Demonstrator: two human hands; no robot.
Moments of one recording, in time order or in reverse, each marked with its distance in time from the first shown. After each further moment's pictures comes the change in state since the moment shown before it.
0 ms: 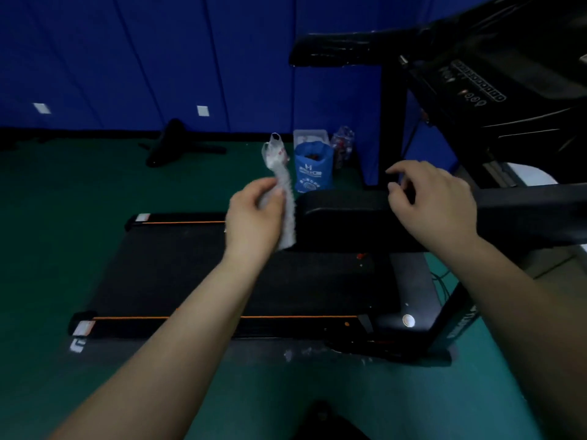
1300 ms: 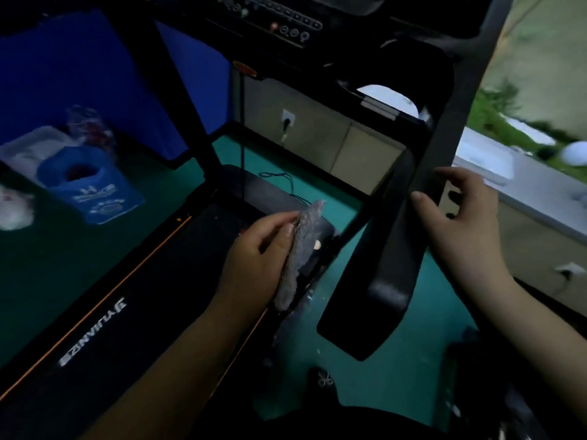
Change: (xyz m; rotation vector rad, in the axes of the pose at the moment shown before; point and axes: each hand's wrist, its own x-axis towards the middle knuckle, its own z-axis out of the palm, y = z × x) left_hand 0.177 -0.059 0.083 -0.375 -1.307 0.124; right_hand -0.001 -0.100 0.034 0.001 0.511 1.234
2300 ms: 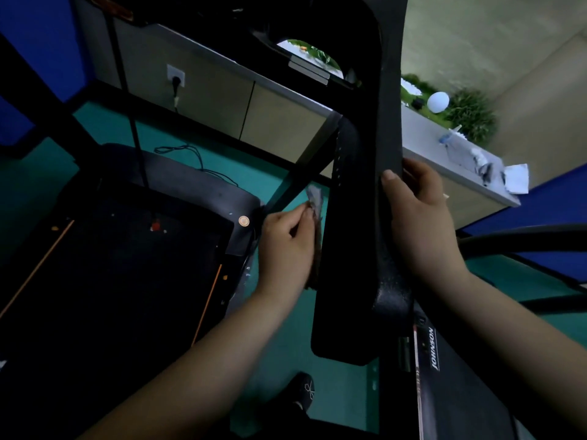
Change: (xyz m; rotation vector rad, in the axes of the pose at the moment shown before) left_hand 0.056 -0.045 0.087 -0.047 -0.188 -0.073; right_hand -0.014 -0.039 0.024 0.127 0.190 0.378
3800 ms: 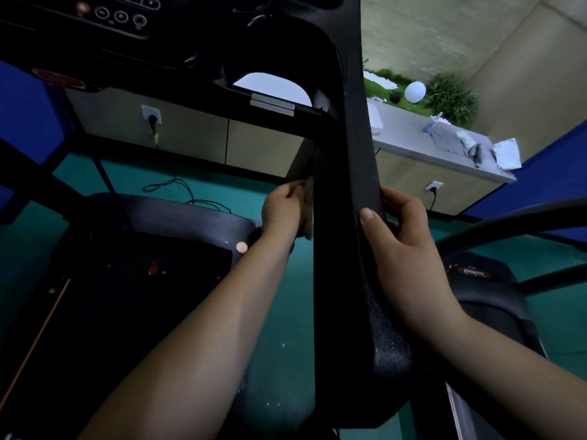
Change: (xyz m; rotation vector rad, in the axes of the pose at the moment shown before) left_hand 0.127 0.020 0.047 0.055 -0.177 -0.250; right_hand -0.001 0.003 0.003 0.104 0.012 -0.001
